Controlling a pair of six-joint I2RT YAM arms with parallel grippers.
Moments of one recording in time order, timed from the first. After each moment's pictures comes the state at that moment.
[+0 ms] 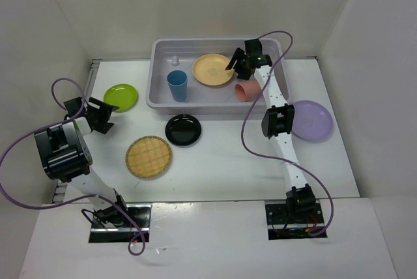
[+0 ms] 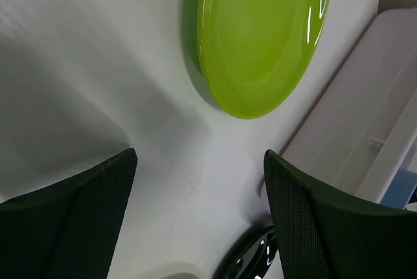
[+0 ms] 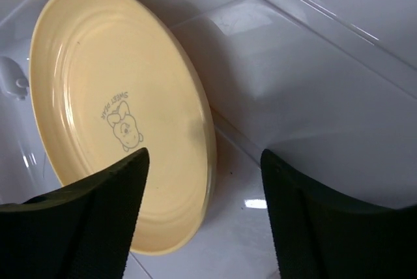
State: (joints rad) left arm 0.49 1.72 0.86 0.07 0.40 -0.85; right arm 0.19 2.99 3.08 -0.87 -0.16 0.68
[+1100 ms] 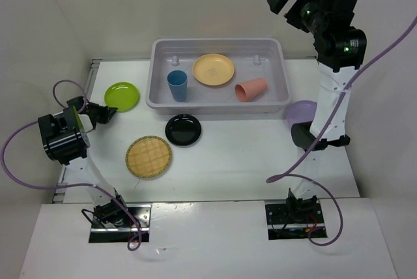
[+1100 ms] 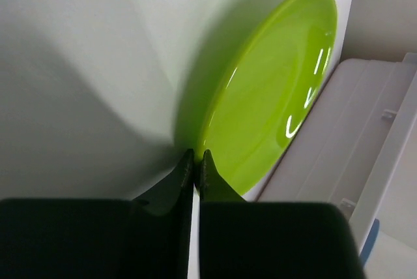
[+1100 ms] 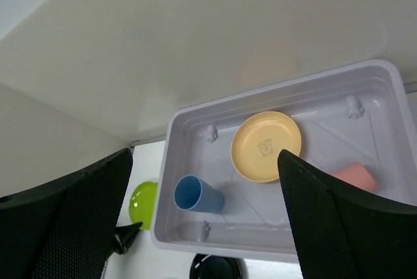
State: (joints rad) left arm 0.49 1.99 0.98 0.34 0.46 -1.02; right arm 0.16 2.08 3.13 -1.16 -0.02 0.56
